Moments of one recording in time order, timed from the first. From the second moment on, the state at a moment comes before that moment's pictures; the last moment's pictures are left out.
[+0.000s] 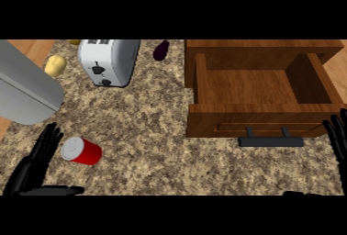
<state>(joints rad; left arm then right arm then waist) 0.12 0.17 0.28 -1.38 -0.01 -0.33 -0.32 0.22 -0.05 -0.22 -2.04 -0.05 0.18 0.04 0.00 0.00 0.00</state>
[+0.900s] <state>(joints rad) 0.01 0.22 0.31 -1.04 -0.04 -0.31 -0.47 0.24 -0.03 -0.23 -2.11 -0.05 0.18 0.08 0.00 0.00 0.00</state>
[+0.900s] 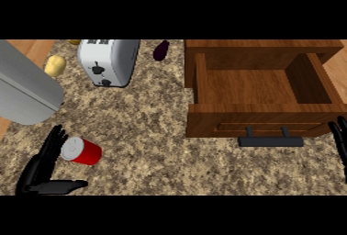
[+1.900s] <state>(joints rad) -0.13 0.22 0.26 -0.85 -0.04 -0.26 -0.54 0.23 -0.03 -0.25 -2.15 -0.06 0.21 0.12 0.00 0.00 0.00</state>
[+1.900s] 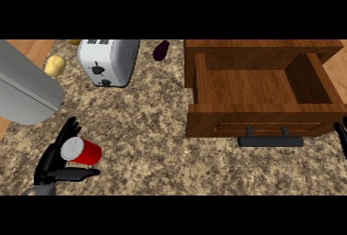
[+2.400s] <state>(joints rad) -0.17 0.19 0.22 -0.85 -0.04 -0.25 -0.53 0.27 -0.02 -0.27 -2.14 -0.09 0.23 0.09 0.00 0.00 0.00</state>
